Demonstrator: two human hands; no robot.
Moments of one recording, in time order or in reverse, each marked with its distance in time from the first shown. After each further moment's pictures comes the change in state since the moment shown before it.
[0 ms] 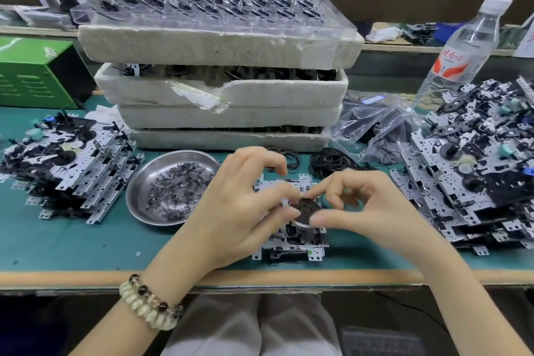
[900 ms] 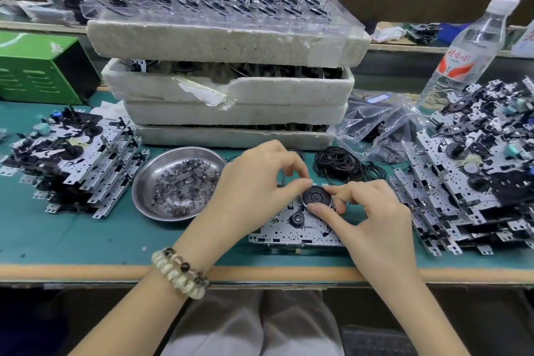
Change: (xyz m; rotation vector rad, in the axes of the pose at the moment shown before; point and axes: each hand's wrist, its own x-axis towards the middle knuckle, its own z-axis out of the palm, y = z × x) left_hand 0.033 0.004 0.005 -0.143 -0.230 -0.520; right_hand -0.018 0.021 0.040 -0.453 0.577 -0.122
